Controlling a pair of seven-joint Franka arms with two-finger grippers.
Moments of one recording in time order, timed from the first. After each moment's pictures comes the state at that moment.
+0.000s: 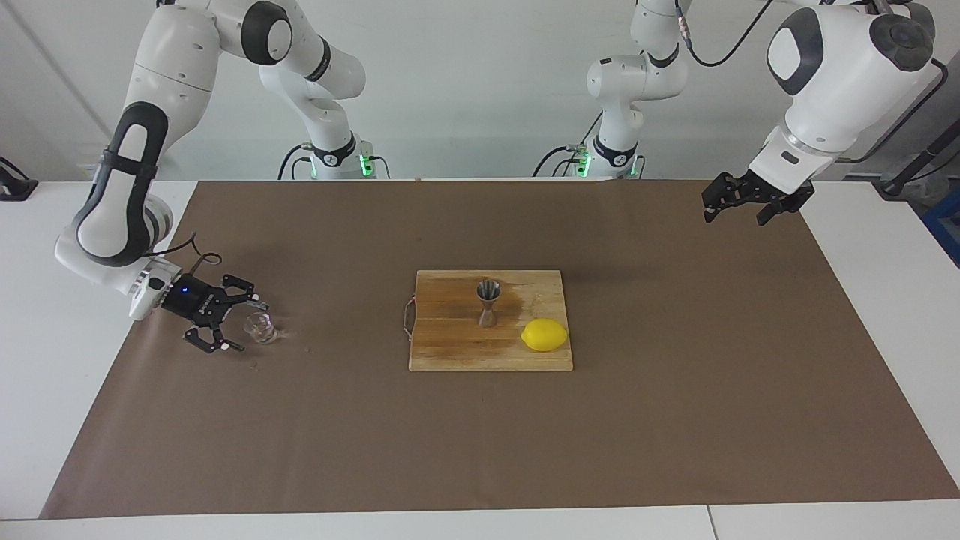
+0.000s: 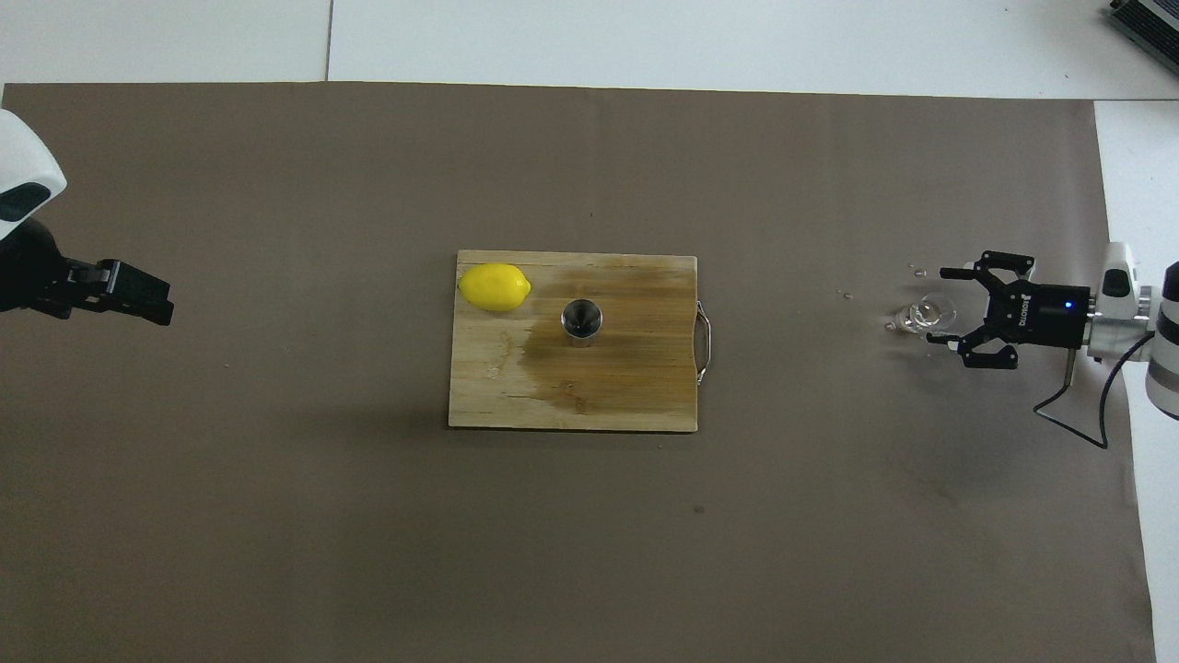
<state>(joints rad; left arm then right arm) -0.01 0.05 -0.04 -1.58 0.01 1.53 0.07 -0.08 0.48 -0.38 -1.90 1.15 1.80 -2.28</state>
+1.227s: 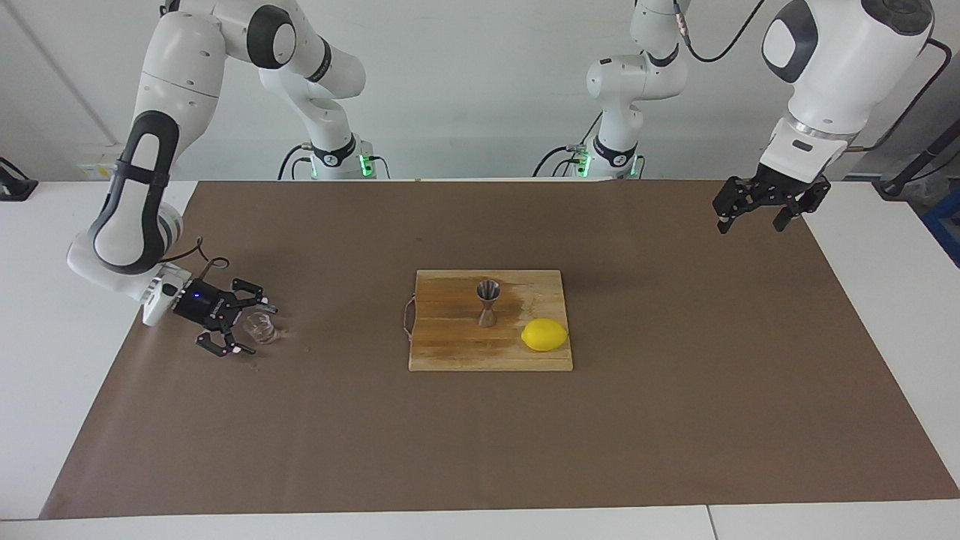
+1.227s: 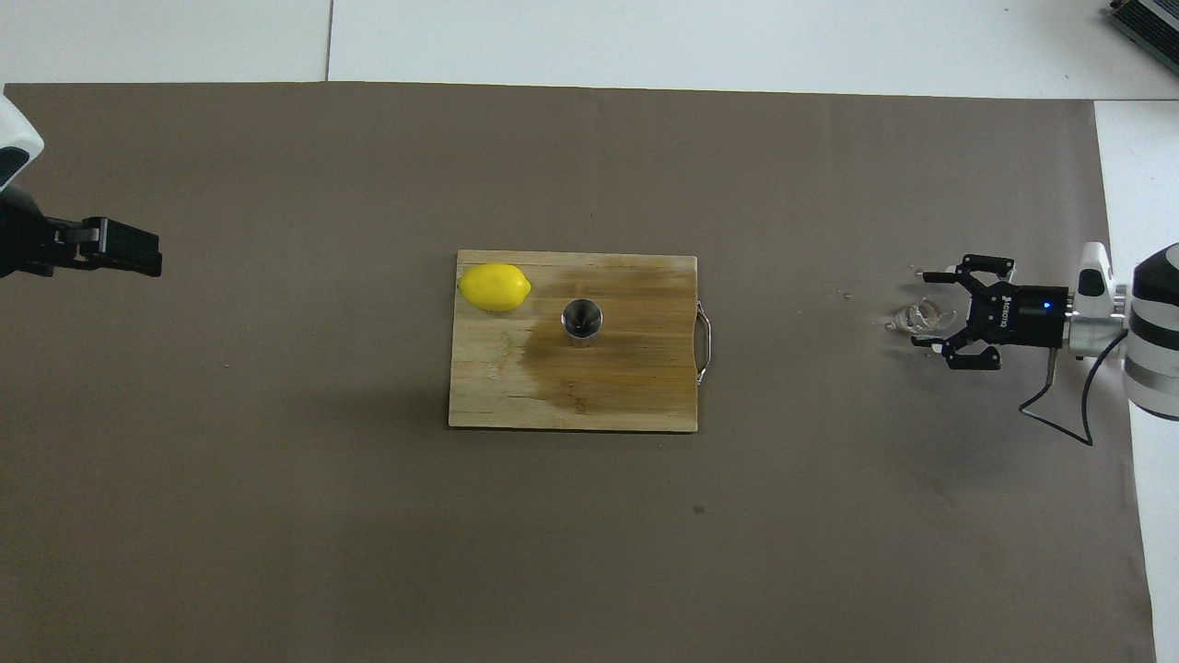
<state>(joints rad) -0.01 0.04 -0.05 -1.58 0.03 1.69 -0.01 -0.05 0.50 -0.38 -1.91 1.14 1.83 -2.28</state>
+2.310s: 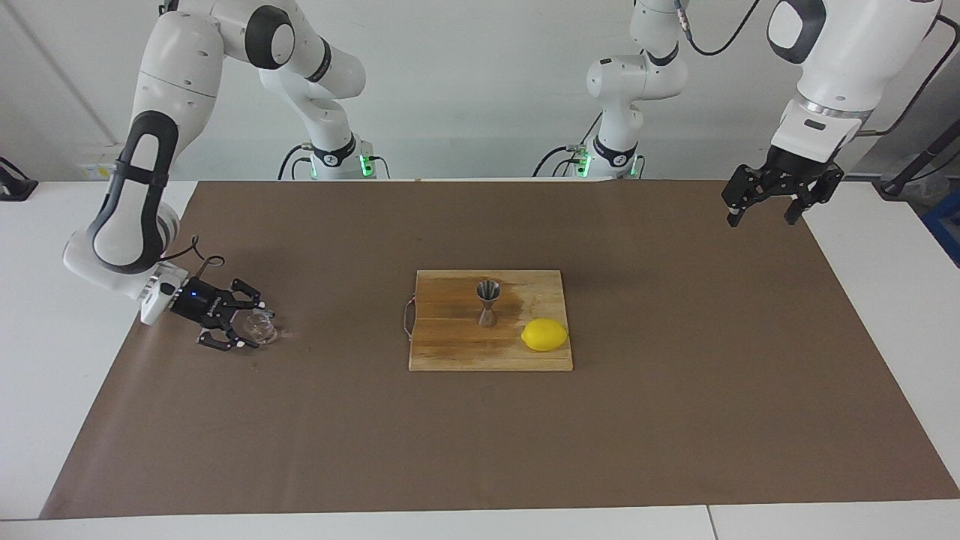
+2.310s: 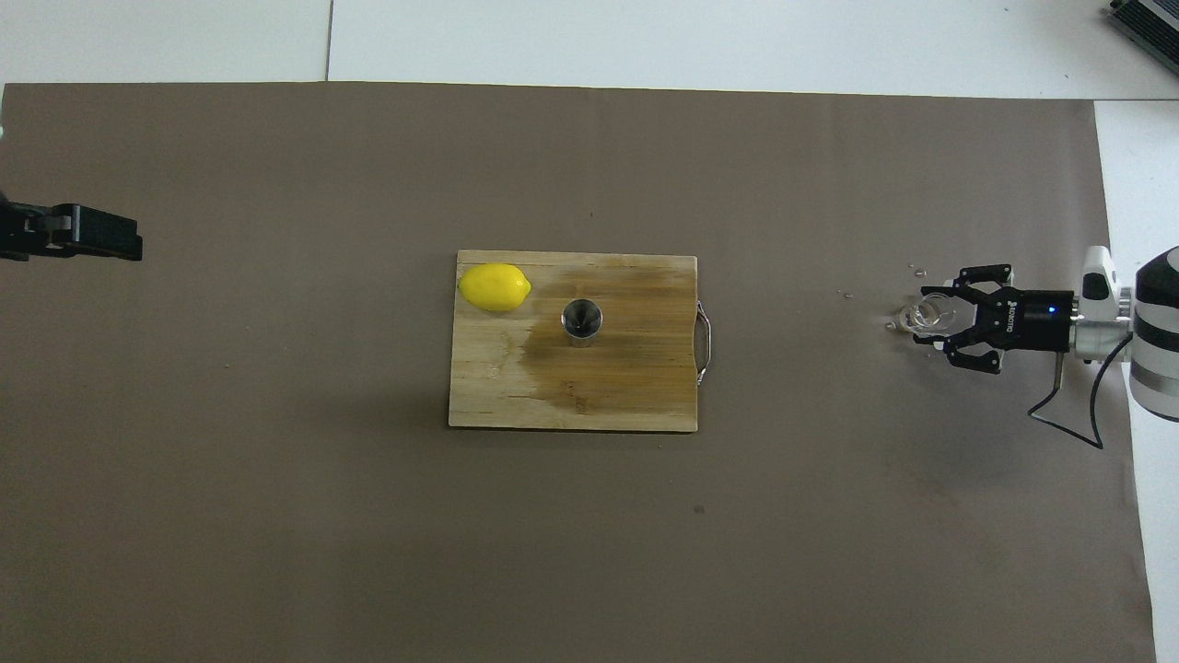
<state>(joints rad) -0.01 0.02 -0.05 -1.56 0.03 1.70 -0.01 -0.06 0.50 -0.39 -1.91 1.10 1.83 -2.28</state>
